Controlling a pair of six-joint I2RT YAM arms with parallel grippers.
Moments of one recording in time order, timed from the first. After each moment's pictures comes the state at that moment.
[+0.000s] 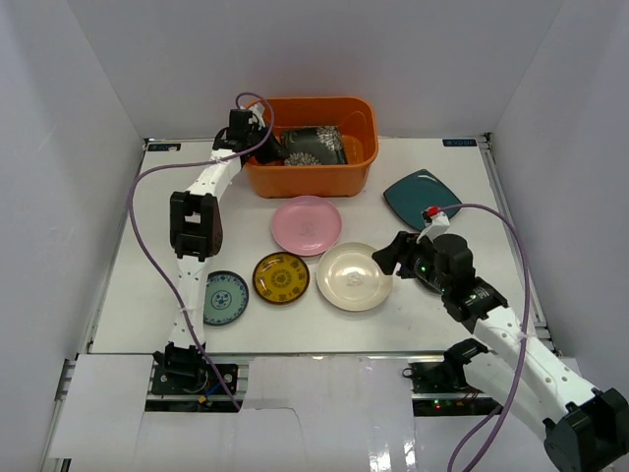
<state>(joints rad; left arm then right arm) -0.18 2.52 2.28 -0.35 0.42 -0.54 0.50 0.74 0.49 -0.13 -0.16 0.50</state>
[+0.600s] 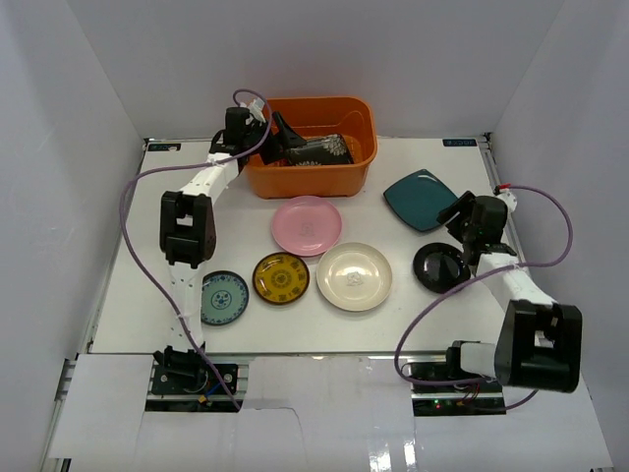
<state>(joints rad) -0.20 2.36 2.03 -0.13 0.55 -0.67 -0.02 1.23 0.64 0.07 0.08 0.60</state>
